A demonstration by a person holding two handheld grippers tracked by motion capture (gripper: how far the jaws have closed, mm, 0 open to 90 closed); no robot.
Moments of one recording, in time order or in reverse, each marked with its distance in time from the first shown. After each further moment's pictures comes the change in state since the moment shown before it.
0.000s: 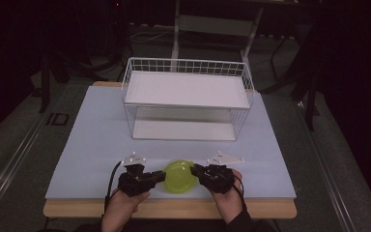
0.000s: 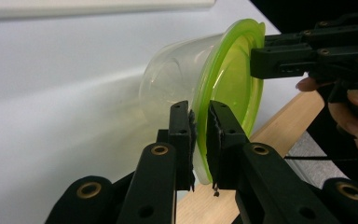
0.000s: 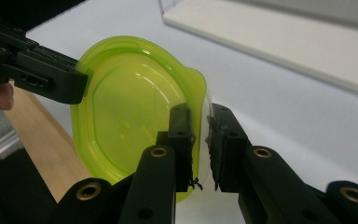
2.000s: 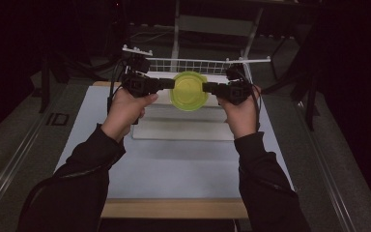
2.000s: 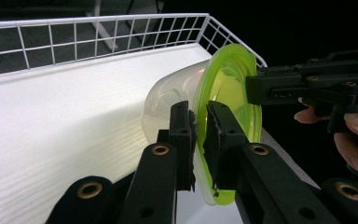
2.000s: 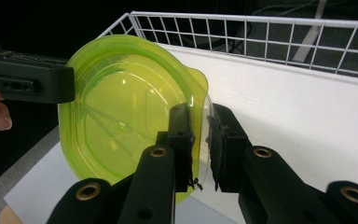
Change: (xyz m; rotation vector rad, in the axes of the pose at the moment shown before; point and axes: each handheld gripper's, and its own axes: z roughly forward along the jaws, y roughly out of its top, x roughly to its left) left arm -0.010 0.241 -0.042 -0.127 0.029 0.091; right arm -0.060 0.221 -0.044 -0.074 -0.085 0.158
